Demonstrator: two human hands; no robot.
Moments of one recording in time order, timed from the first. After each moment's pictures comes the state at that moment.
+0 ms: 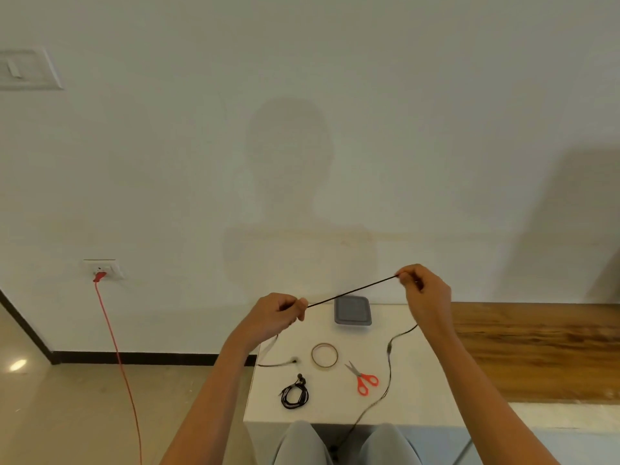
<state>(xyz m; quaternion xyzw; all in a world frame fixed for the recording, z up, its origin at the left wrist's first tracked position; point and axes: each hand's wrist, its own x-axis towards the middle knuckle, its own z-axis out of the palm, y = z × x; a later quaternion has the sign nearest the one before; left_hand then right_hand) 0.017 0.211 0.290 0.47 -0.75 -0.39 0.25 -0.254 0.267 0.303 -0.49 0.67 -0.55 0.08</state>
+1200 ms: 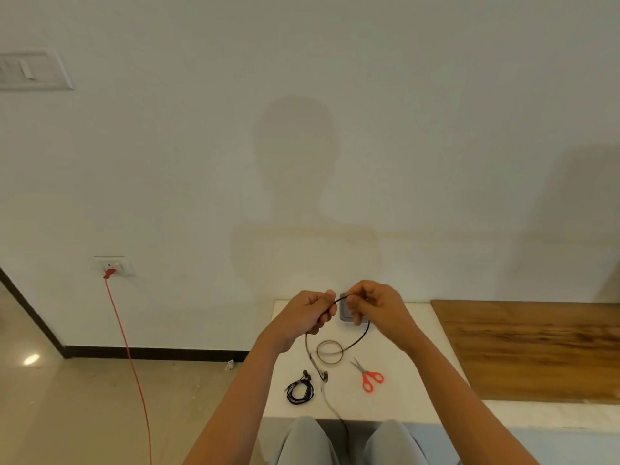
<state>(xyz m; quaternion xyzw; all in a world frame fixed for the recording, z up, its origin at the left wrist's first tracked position) -0.024 0.236 0.304 0.41 -0.66 -0.57 0.27 -0.201 0.270 0.297 -0.60 0.53 -0.48 0.35</state>
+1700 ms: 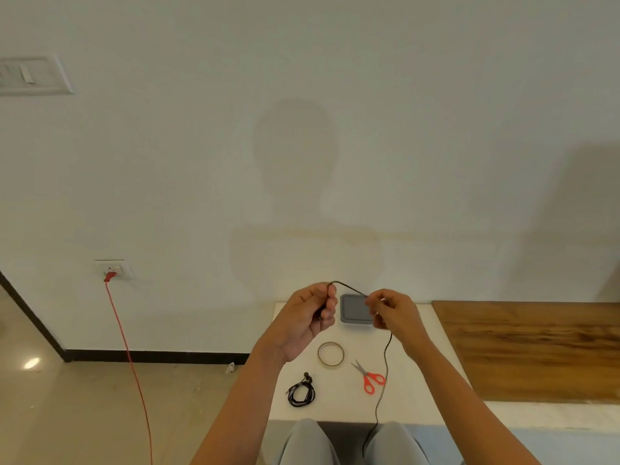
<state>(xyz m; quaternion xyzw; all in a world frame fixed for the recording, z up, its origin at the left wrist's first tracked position) -0.022 0.252 0.315 0.26 -0.48 -0.74 0.38 -0.223 0.261 0.269 -0.47 0.64 -0.50 0.34</state>
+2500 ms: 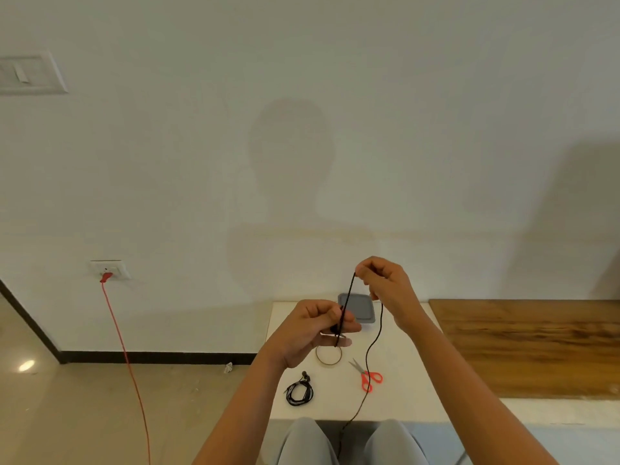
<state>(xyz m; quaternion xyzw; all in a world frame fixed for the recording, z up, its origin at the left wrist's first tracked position) -0.022 0.256 0.293 0.29 -0.59 -0.69 0.32 -0.208 0.257 0.323 -0.54 0.57 -0.53 0.32</state>
